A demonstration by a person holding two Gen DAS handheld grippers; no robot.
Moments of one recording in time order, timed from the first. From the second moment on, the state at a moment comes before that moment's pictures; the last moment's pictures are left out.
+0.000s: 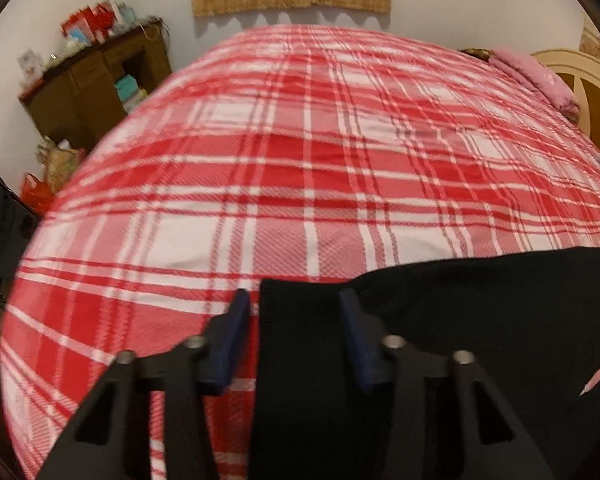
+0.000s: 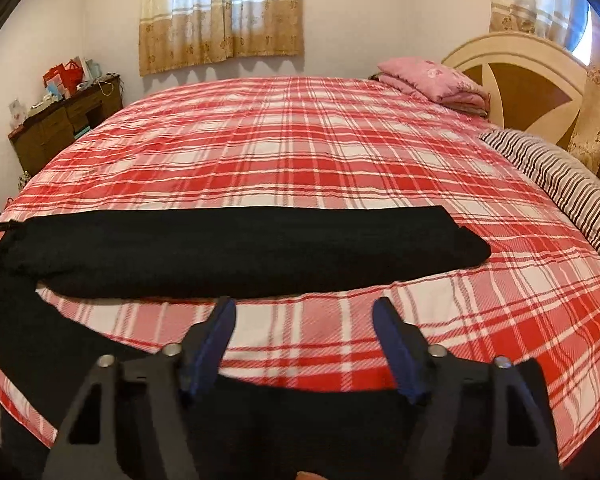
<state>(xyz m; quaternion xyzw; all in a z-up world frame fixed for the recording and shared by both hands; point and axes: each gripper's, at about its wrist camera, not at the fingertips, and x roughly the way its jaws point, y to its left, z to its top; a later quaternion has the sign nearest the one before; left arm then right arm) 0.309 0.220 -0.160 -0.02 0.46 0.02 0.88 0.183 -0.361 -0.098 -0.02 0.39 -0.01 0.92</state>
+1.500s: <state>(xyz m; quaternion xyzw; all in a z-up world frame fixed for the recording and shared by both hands) 0.313 0.208 -0.154 0.00 0.44 0.01 0.90 0.345 -0.527 -0.116 0.09 0.43 -0.03 0.90</state>
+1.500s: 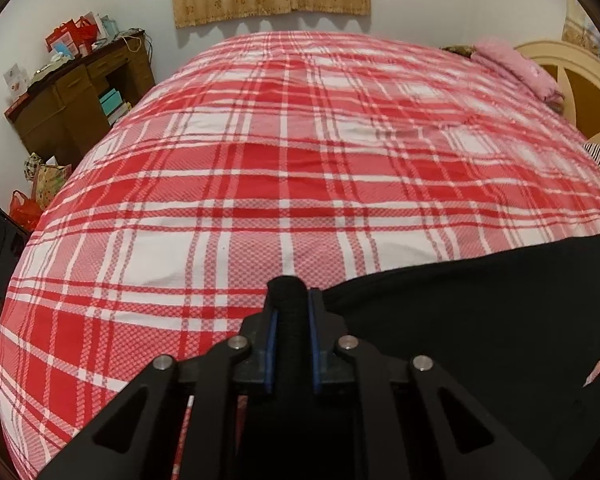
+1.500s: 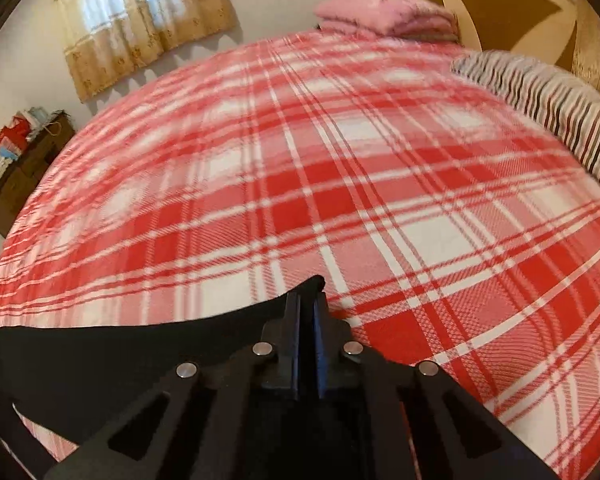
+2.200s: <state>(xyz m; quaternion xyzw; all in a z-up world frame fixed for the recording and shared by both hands) 0.263 0.233 -0.105 -0.08 0.34 -0.03 0.94 0.238 -0.531 -0.045 0.09 0.32 0.00 0.94</state>
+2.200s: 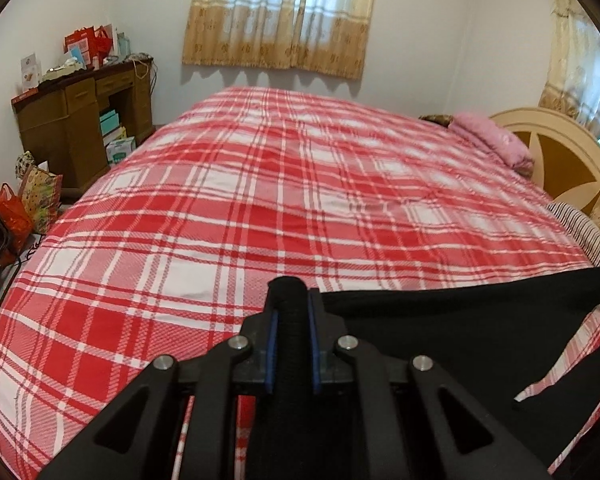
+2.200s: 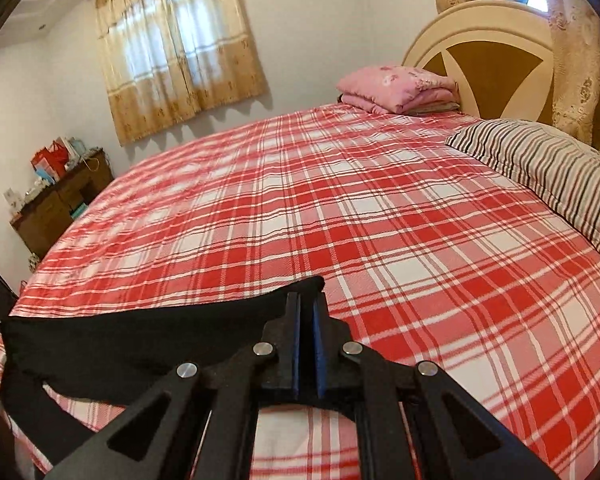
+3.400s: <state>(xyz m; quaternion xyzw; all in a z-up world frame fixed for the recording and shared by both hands) 0.097 0.258 -0.155 -0.08 0.27 -0.10 0.95 0.070 -0.615 -0.121 0.14 0.34 -0.01 0.93</state>
